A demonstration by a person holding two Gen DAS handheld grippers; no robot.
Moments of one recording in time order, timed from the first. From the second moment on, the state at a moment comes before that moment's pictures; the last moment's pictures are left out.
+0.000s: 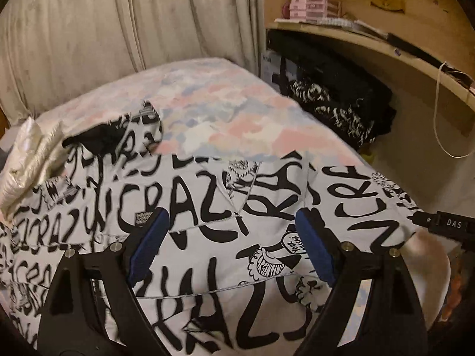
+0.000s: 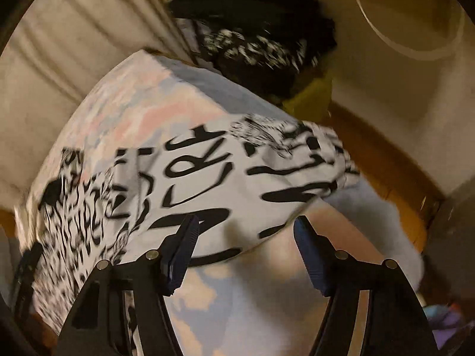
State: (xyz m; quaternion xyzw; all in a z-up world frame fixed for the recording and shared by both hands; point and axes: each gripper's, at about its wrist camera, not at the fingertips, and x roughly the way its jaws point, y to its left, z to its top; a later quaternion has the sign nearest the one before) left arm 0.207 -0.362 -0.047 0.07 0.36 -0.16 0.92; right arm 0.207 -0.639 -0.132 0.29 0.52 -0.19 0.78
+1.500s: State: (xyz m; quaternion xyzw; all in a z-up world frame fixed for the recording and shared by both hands) left arm 0.237 -0.121 -0.085 -0.11 0.44 -0.12 0.88; right arm 0.273 -0.248 -0.170 -0.09 0.45 0.15 0.88
